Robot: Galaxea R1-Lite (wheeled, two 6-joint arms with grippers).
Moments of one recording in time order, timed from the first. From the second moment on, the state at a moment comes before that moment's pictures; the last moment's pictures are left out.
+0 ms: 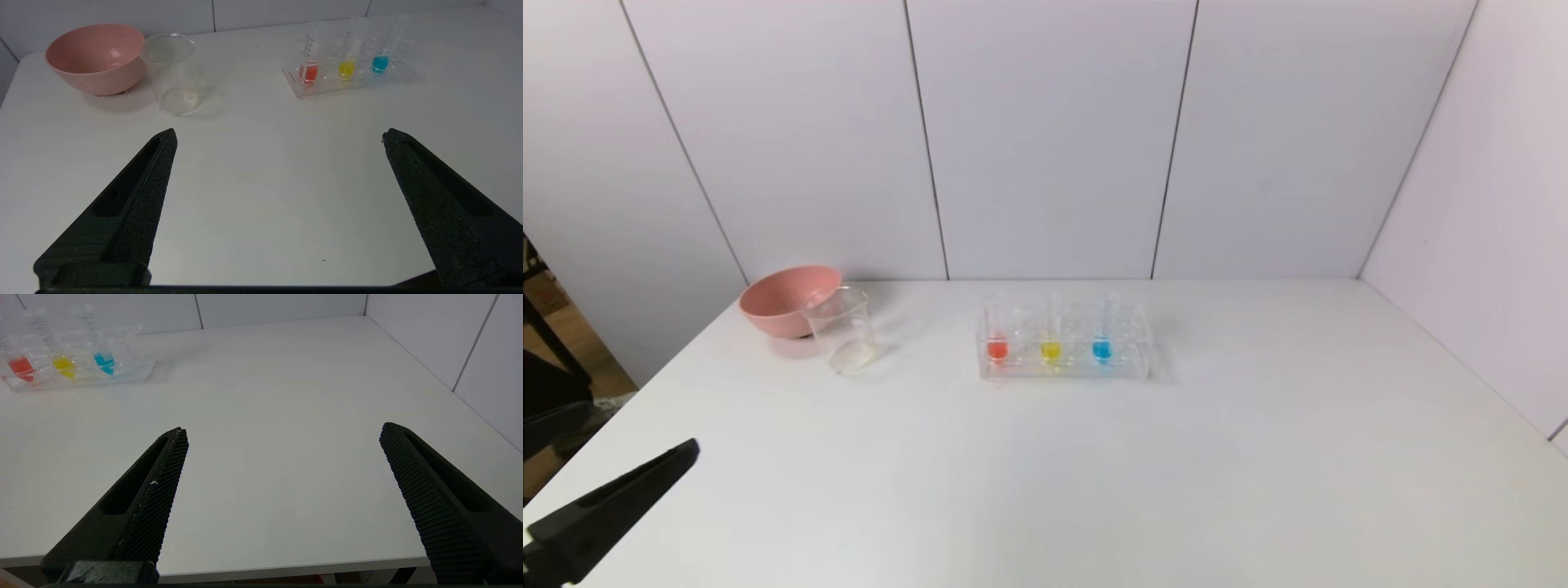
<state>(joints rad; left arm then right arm) -0.20 0.76 -0.42 -0.20 -0.14 -0.05 0.00 0.00 0.00 0.00 -0.04 0.09</state>
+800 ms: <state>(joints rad) -0.62 1.58 -0.61 -0.70 0.25 -0.20 0.00 0.00 0.00 0.00 -0.04 0.09</state>
